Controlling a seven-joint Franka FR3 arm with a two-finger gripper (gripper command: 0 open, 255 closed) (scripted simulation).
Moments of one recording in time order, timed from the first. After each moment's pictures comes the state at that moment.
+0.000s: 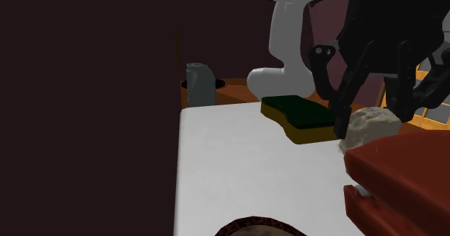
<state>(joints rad) 0.12 -0.14 0.23 -1.91 0.02 1.84 0.17</state>
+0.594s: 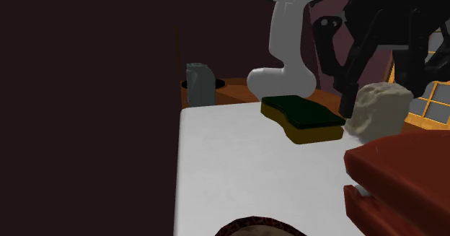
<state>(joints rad) 0.12 -0.13 0.23 -1.83 0.02 1.77 0.17</state>
